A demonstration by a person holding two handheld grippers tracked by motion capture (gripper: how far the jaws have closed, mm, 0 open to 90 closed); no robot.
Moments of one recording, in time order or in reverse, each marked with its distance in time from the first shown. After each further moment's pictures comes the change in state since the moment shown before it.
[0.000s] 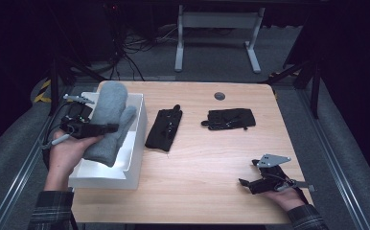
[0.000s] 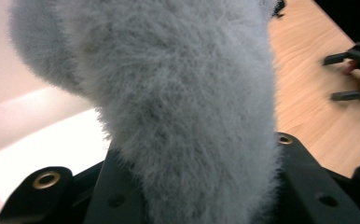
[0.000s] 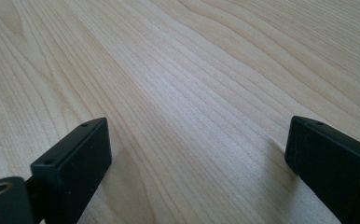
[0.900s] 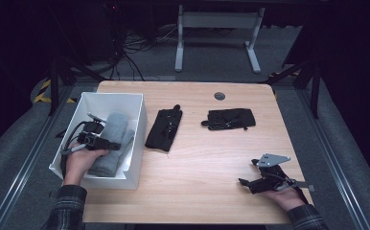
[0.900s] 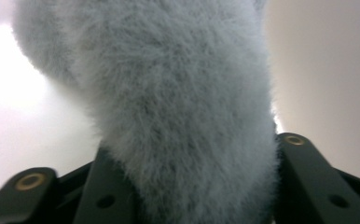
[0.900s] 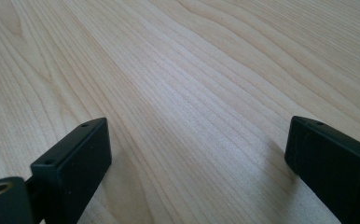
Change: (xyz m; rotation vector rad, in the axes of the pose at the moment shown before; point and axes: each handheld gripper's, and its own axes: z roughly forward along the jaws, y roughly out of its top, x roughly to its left) left arm 0.071 -0.047 0.101 0.283 0.018 -0.149; right arm -0.001 0.001 0.001 0.000 0.001 -0.004
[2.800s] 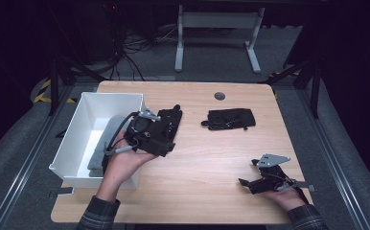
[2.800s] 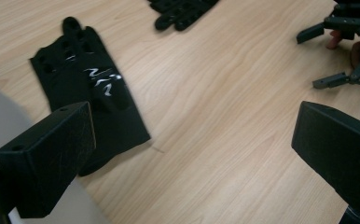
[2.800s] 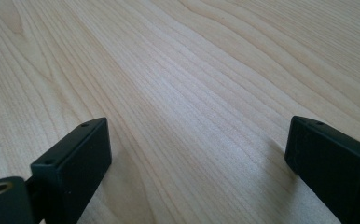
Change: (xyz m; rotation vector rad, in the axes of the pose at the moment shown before) left arm -0.205 0.032 -0.021 -0.239 -0.002 0.406; right arm 0.001 0.000 0.000 0.000 0.001 0.001
